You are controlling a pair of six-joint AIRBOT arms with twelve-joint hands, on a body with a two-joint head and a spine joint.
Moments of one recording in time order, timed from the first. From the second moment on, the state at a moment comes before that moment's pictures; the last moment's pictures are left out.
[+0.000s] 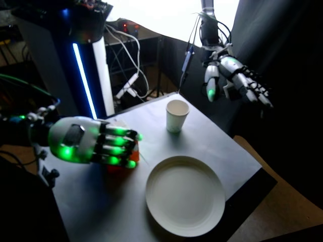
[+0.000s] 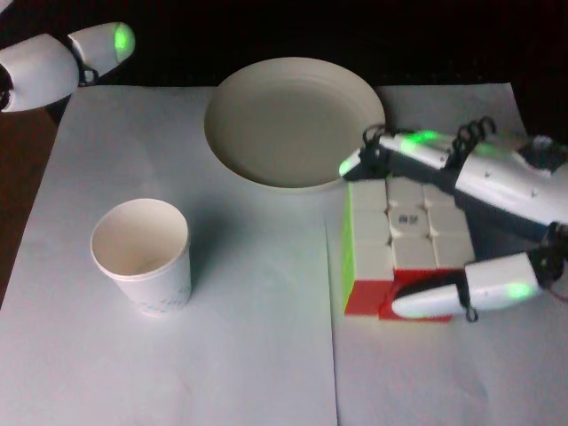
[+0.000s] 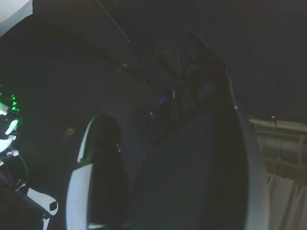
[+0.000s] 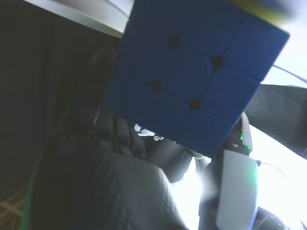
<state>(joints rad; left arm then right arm) 0.74 -0.90 1.16 -0.18 -0.95 0.90 -0.90 -0.98 1.06 -0.18 0.88 -0.54</state>
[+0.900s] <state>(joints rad) 0.75 -0.90 1.17 -0.19 -0.95 0.90 -0.58 -1.12 1.24 -0.15 0.80 -0.63</state>
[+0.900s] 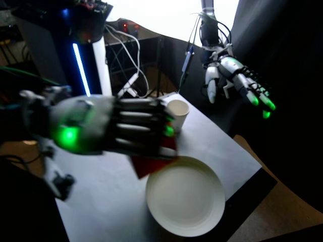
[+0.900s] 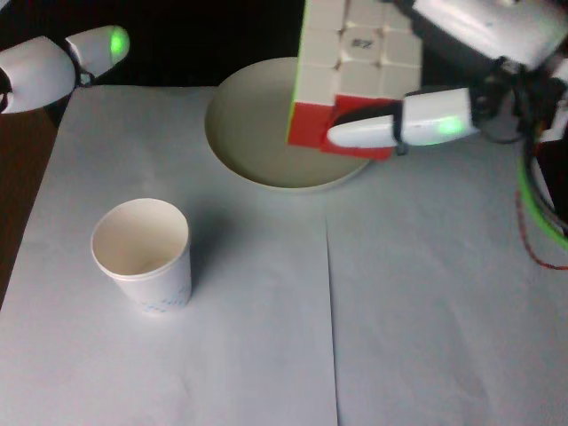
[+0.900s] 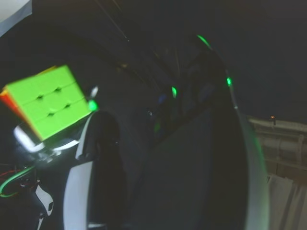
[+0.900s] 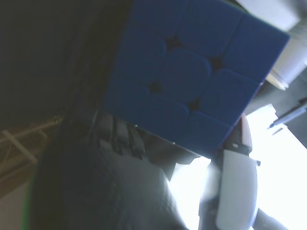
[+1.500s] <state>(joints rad) 0.75 -0.90 1.18 -0.20 -0.97 0.90 -0.50 -1.35 1.49 -0.07 0.59 -0.63</state>
